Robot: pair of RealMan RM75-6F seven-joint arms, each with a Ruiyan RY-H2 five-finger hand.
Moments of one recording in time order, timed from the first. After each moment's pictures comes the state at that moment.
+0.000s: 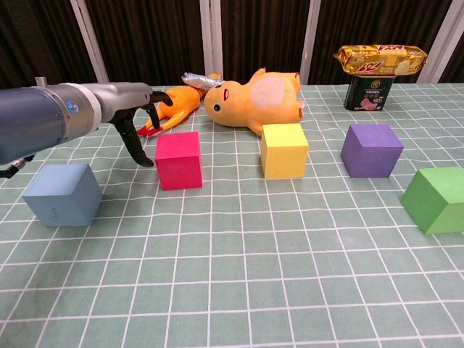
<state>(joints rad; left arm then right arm) -0.93 -1.63 -0.34 -1.60 0.46 1.12 0.91 0.08 -1.16 0.12 -1.61 -1.40 1.46 -0.05</state>
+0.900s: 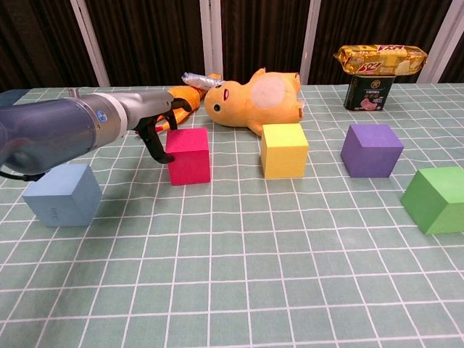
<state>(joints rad) -1.00 -1.69 -0.31 -1.51 0.47 1.10 0.85 0.08 -1.16 0.12 -1.62 -1.38 1.46 -0.04</state>
